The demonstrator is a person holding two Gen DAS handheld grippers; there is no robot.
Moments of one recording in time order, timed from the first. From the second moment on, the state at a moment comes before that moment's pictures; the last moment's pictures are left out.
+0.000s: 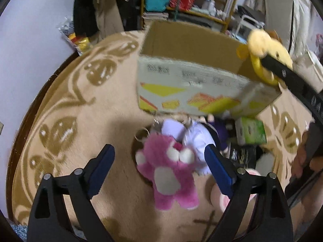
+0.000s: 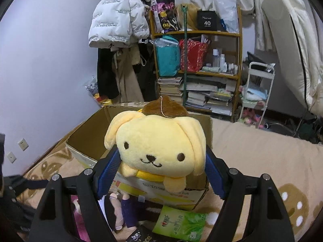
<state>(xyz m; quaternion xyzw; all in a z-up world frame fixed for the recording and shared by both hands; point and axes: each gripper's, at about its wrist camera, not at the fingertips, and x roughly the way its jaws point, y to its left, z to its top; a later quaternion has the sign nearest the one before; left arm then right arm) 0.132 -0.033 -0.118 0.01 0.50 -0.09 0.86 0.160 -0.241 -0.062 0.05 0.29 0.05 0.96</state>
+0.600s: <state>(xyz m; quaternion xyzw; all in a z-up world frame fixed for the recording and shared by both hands) 0.134 -0.046 -0.157 0.02 0.56 -0.12 0.82 0.181 -0.242 -0.087 0.06 0.34 0.07 0.94</state>
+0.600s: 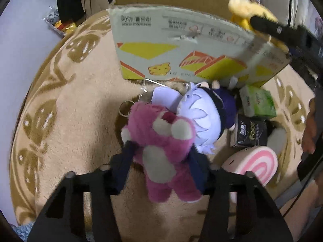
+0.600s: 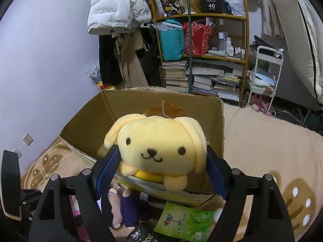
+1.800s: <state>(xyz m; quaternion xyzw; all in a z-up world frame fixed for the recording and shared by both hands) 0.100 -0.030 -0.077 0.02 0.41 -0.08 0.91 0.135 -0.249 -0.058 0.06 0.31 0.05 0.95</state>
